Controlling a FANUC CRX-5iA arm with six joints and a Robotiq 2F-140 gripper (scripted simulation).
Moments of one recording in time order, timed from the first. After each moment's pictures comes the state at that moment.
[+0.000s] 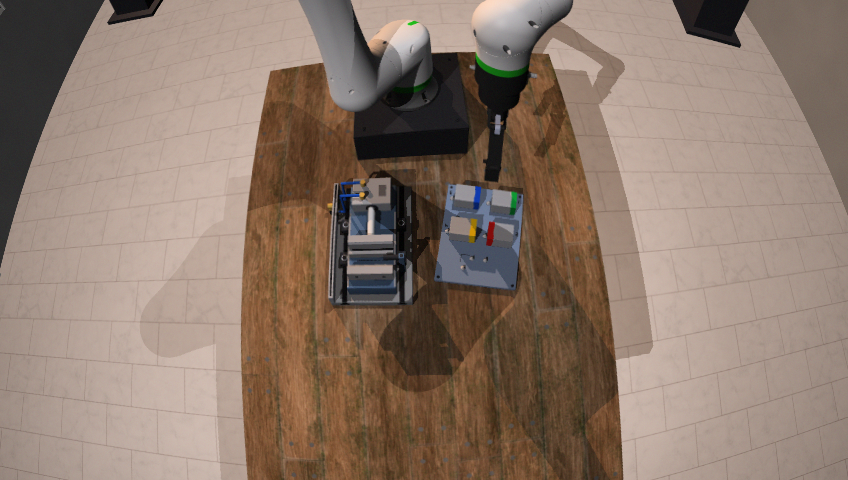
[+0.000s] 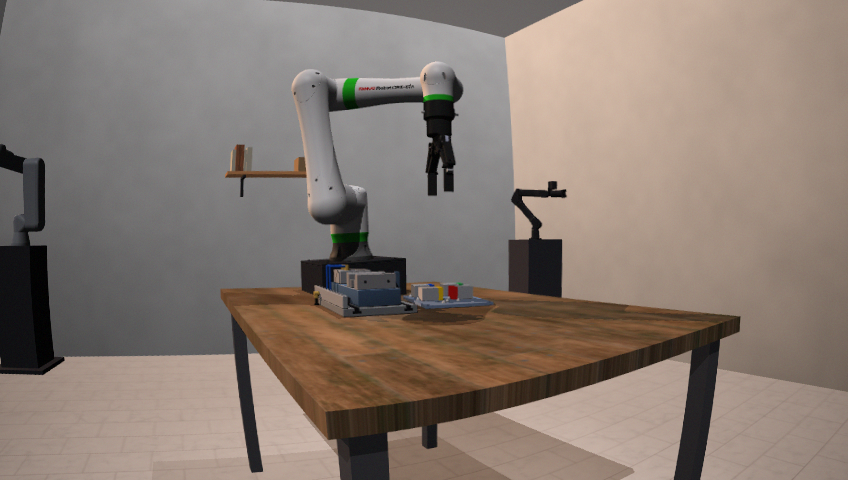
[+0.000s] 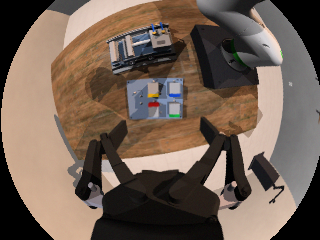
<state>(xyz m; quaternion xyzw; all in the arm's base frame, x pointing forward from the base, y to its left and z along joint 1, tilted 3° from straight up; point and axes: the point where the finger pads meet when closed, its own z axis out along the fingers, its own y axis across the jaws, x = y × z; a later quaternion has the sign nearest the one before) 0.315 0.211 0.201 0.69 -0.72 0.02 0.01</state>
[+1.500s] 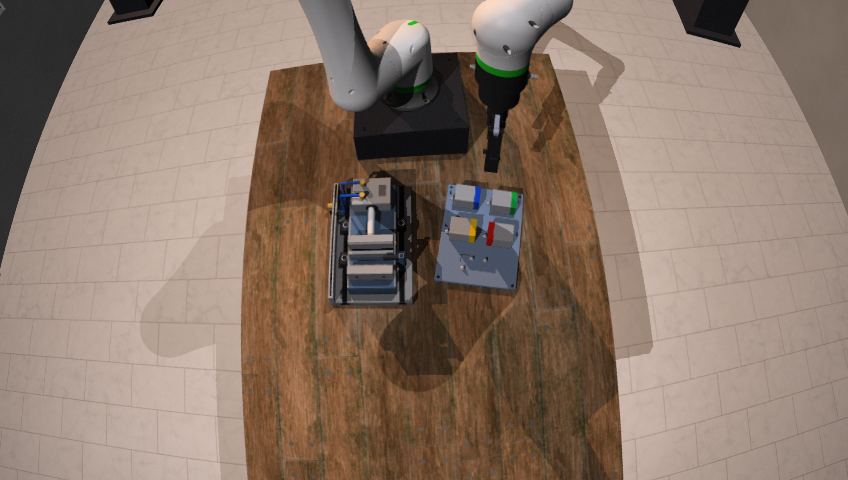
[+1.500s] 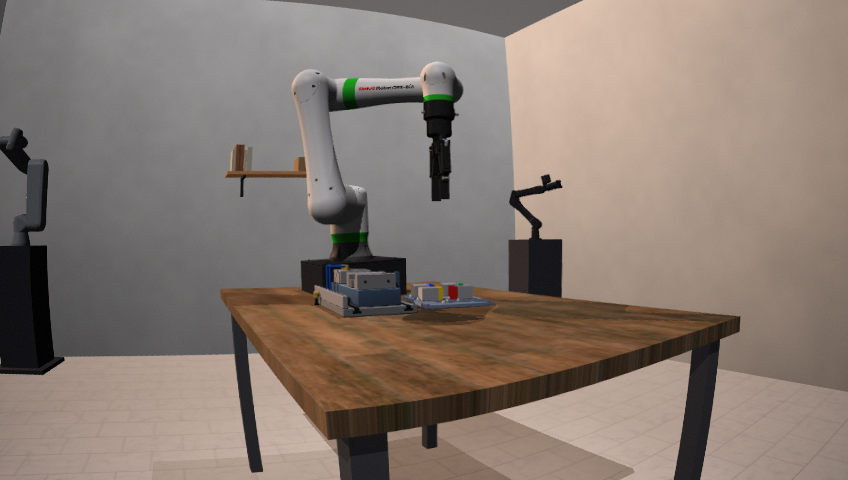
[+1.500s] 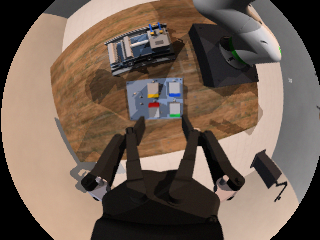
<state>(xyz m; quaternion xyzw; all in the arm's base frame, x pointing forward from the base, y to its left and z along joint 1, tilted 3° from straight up) 0.315 0.211 0.201 0.68 -0.73 0.02 0.01</state>
